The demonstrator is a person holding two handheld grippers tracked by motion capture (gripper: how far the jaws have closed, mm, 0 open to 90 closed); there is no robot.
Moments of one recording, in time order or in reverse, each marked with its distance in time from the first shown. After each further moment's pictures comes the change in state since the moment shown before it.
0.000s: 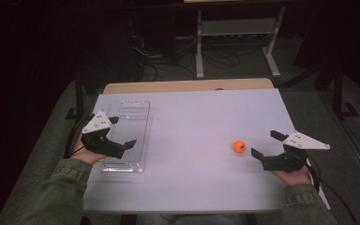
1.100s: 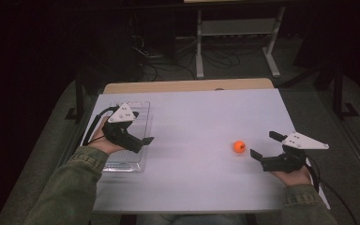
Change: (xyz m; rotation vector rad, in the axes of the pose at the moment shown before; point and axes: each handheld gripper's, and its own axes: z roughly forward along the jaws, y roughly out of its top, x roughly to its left) left arm -0.012 0.037 0.041 0.070 -0.101 0.089; right arm 0.001 0.000 0.001 0.011 0.019 -0.003
